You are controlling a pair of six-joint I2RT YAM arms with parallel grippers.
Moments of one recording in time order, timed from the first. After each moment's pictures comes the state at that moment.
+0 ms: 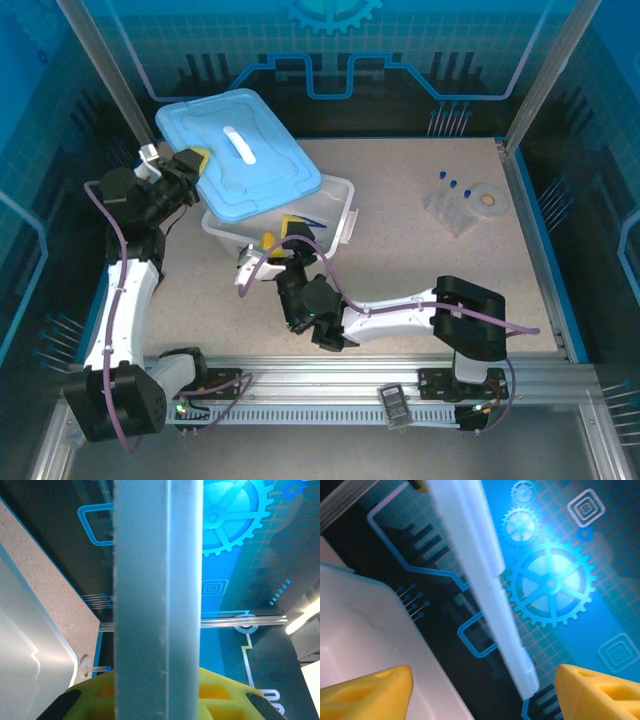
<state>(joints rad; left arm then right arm) 0.21 1.07 0.94 0.16 0.70 -1.50 1.34 1.75 1.05 1.05 1.08 -1.22</state>
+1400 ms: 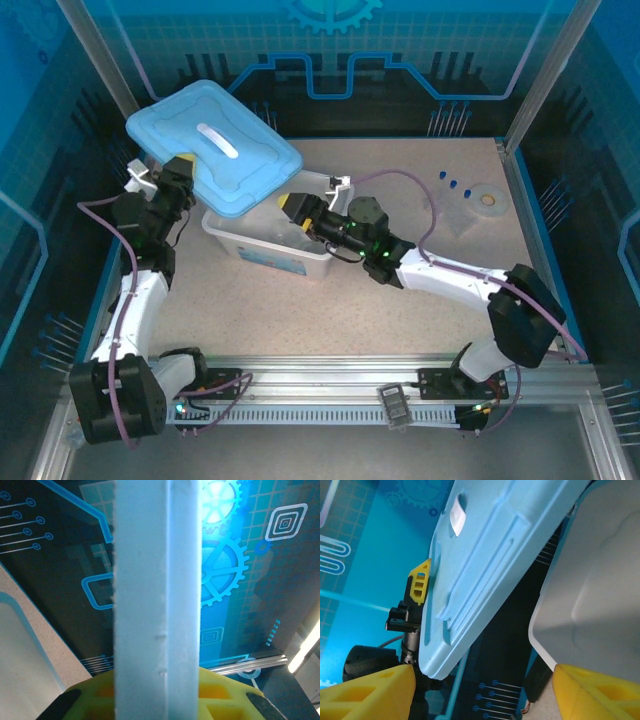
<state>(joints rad) 0.20 1.06 0.72 0.50 0.43 -1.49 0.82 1.53 0.99 0.53 -0.20 1.24</state>
